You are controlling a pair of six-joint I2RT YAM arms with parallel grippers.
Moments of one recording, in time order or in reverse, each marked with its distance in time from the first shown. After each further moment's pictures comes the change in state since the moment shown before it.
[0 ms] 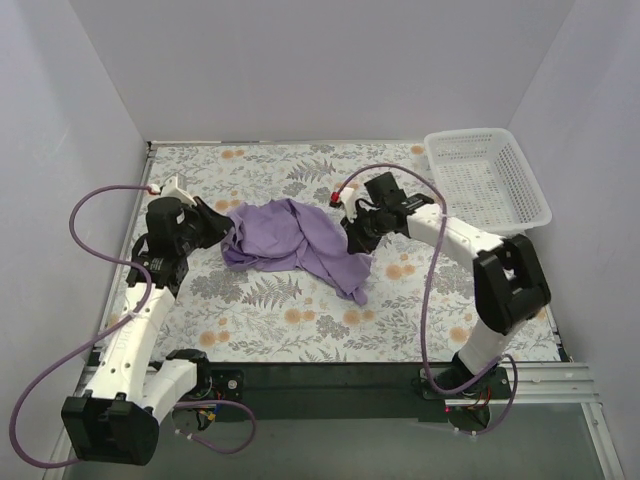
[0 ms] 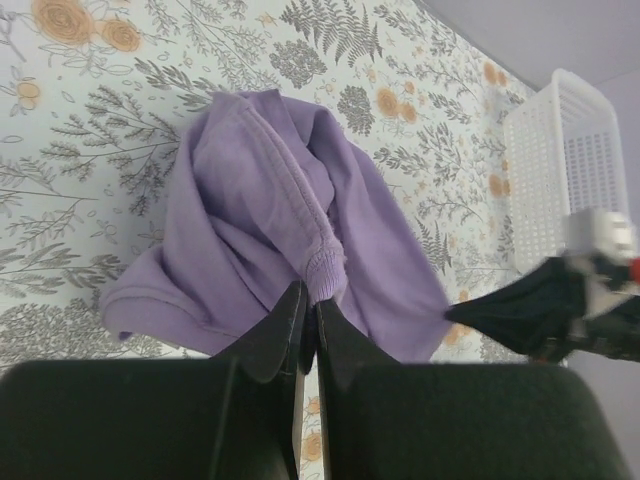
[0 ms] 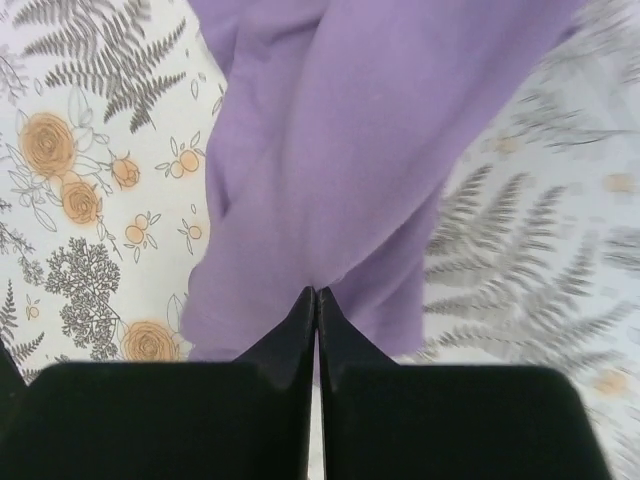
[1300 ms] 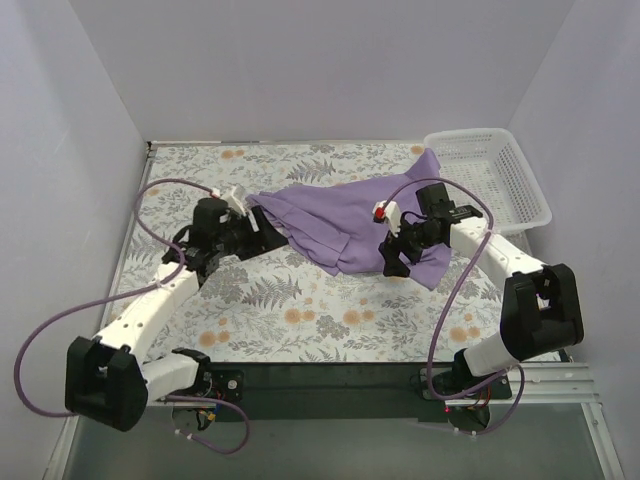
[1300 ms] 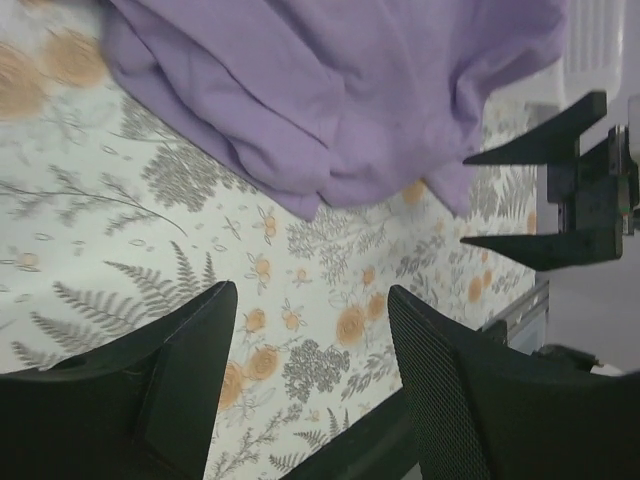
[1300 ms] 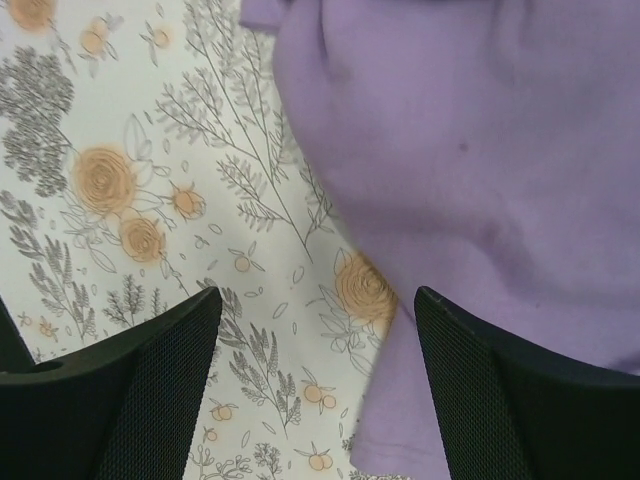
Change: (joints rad) left arm -0.190 0.161 -0.037 0.052 0.172 -0.015; right arm -0.249 -0.261 -0.194 -0.166 -0.136 -0.359
